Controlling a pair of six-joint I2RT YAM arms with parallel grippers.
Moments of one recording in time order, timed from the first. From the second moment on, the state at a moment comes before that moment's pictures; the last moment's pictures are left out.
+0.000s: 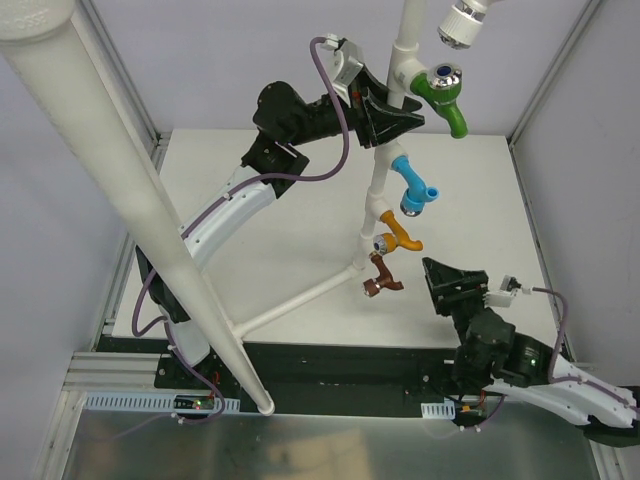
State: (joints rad) left arm -0.72 1.79 1.95 0.34 0.77 -0.39; right arm 1.24 0.01 0.28 -0.45 1.05 1.52
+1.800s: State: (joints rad) left arm -0.69 1.73 1.82 0.48 0.72 -0.39; right arm 1.28 0.61 0.26 0.08 0.49 -1.03
